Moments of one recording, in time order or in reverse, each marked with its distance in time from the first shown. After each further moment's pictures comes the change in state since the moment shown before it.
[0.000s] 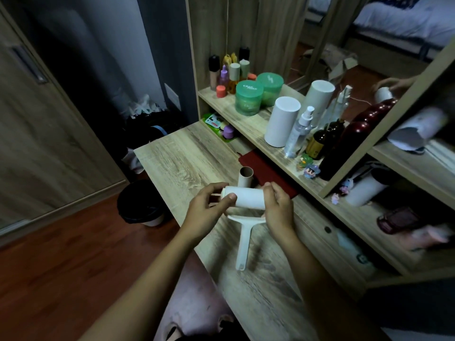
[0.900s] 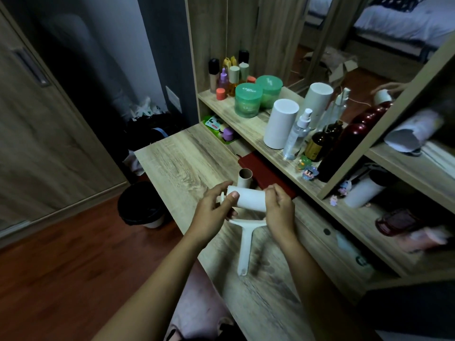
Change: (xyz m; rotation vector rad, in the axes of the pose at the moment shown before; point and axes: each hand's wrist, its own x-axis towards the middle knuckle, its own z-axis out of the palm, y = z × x) left_hand -0.001 0.005 0.016 -0.122 -0.028 -0.051; right_hand 0.000 -0.001 -0.007 -0.036 0.002 -0.013
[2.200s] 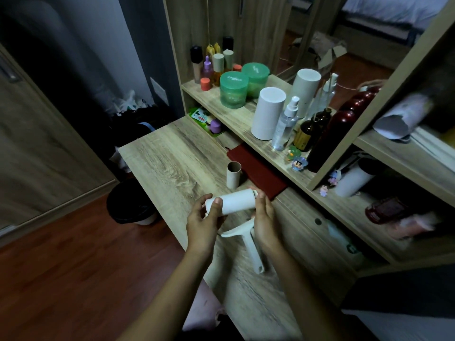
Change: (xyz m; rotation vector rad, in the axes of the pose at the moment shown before) left_hand -0.011 -0.035 0.030 -0.396 0.318 -0.192; right_hand -0.021 0.020 0.002 0.241 -0.163 0.203
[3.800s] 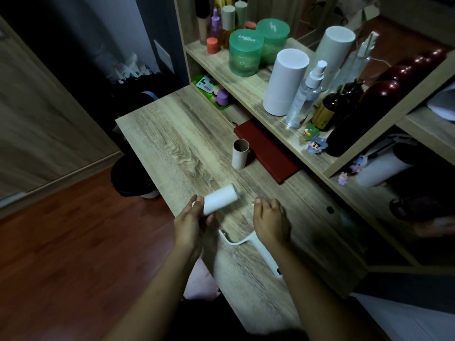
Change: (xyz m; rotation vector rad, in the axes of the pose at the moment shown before) left_hand 0.028 -0.048 -0.037 -0.271 0.244 -0.291; right_hand 0.030 0.104 -0.017 -1.032 0.117 -0.061
